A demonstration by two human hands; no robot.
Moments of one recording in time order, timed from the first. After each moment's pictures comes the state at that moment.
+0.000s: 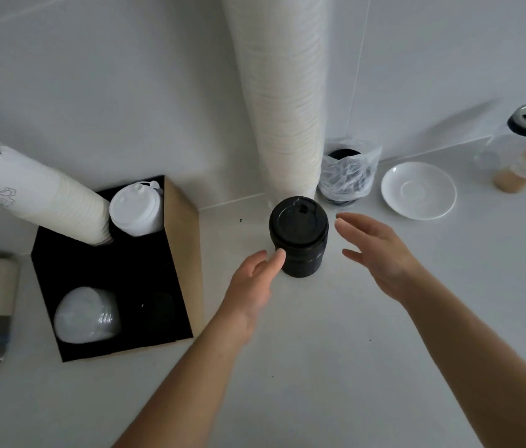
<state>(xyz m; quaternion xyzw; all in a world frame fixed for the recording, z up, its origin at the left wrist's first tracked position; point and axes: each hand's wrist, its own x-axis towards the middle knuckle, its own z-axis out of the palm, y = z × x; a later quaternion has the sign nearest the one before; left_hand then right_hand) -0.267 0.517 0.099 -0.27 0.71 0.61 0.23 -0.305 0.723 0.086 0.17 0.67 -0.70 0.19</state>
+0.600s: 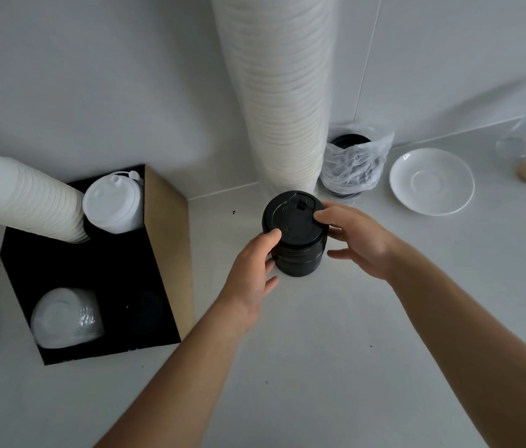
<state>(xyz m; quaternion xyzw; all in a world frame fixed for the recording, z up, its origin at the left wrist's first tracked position) -0.304 0.535 0.090 -0.31 0.63 0.67 0.25 -0.353 0.709 0.073 0.12 0.65 -0.67 0.35</state>
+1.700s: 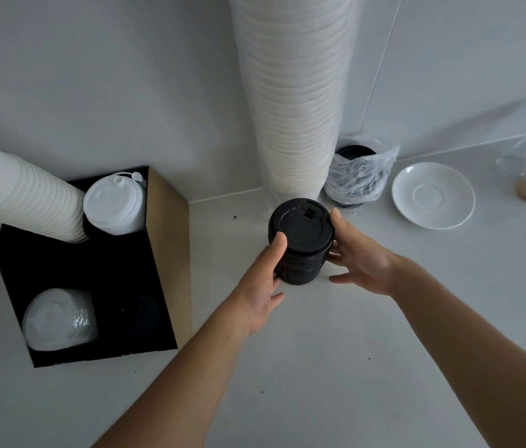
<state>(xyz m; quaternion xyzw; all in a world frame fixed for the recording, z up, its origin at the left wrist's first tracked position) -0.309 0.537 0.074 -0.28 0.56 0.70 0.34 -0.354 0.715 0.047 0.14 0.59 -0.66 0.45</state>
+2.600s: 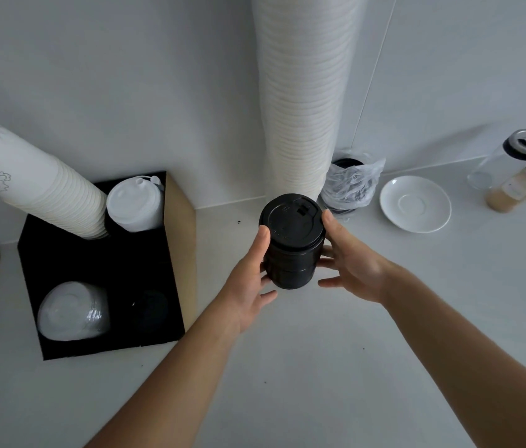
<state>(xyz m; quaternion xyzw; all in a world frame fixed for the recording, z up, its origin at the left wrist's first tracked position) -0.283 0.519 0.121 -0.26 0.60 0.71 0.28 -0.321 0.695 0.093 0.11 0.61 -0.67 0.40</state>
